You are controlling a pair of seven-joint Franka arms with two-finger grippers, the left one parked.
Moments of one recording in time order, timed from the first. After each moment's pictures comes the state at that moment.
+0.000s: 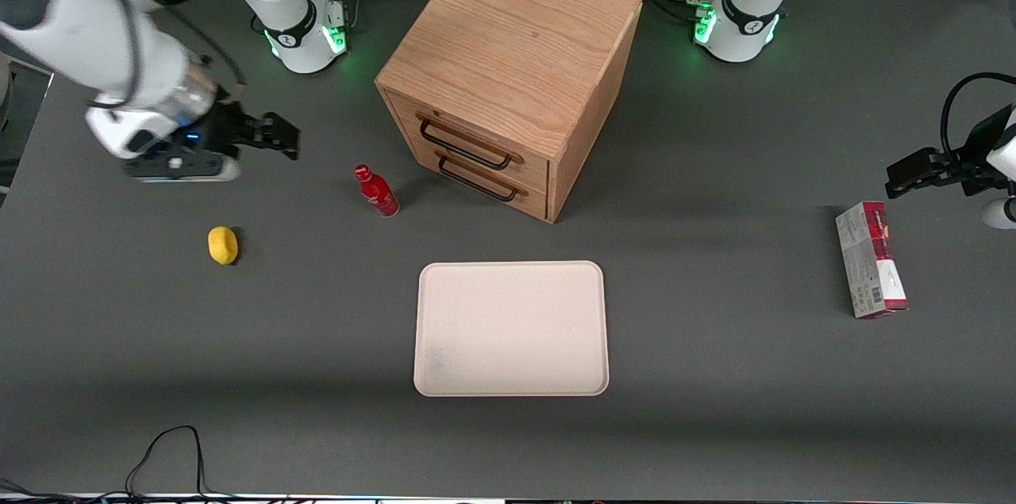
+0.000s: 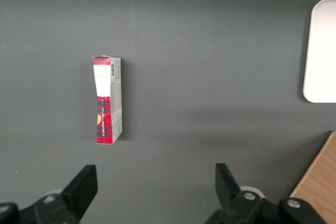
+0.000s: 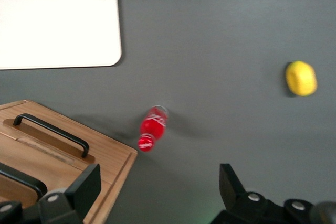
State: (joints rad) arm 0.15 -0.07 0.18 -1.88 0.07 1.77 0.35
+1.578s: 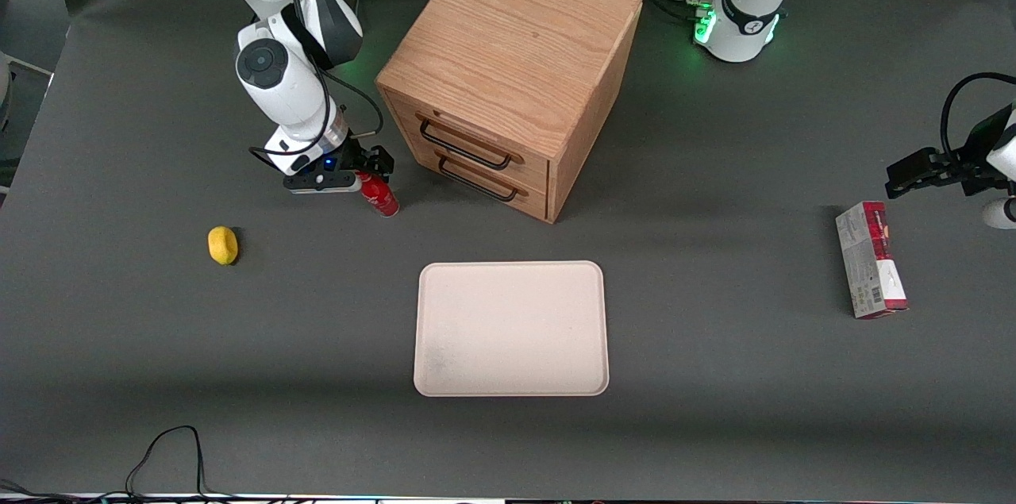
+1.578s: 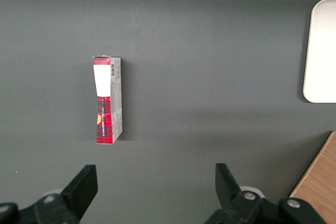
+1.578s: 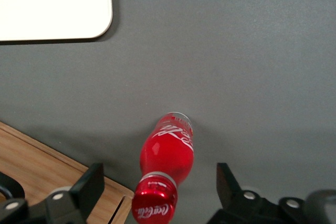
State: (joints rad) arm 0.17 -0.03 0.30 -2.45 0.07 2.48 0.44
